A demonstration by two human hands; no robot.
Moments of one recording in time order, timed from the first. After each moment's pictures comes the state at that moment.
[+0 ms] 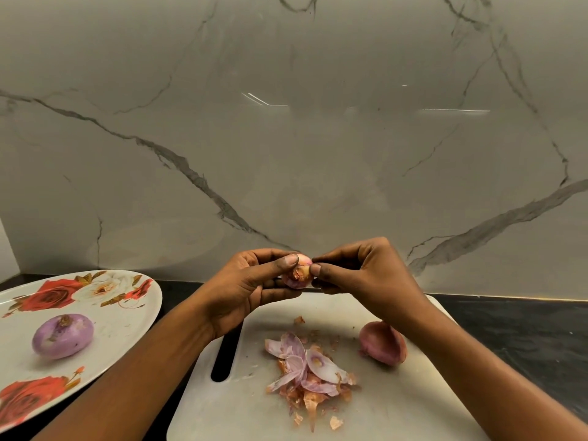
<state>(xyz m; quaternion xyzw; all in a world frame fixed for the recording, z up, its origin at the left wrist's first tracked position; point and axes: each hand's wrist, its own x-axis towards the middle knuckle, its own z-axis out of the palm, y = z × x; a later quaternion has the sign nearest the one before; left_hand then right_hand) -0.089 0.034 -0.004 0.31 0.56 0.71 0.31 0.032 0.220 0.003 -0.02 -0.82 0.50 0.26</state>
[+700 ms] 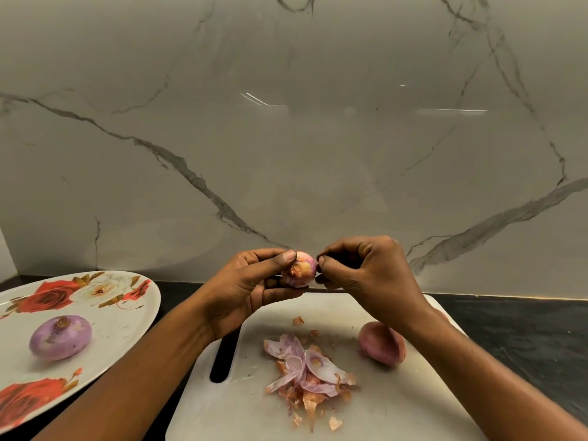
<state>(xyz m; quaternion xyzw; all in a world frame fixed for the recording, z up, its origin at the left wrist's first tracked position) -0.089 0.034 -0.005 0.31 0.53 0.72 0.33 0.034 0.219 0.000 0.00 -0.84 0.42 0.34</state>
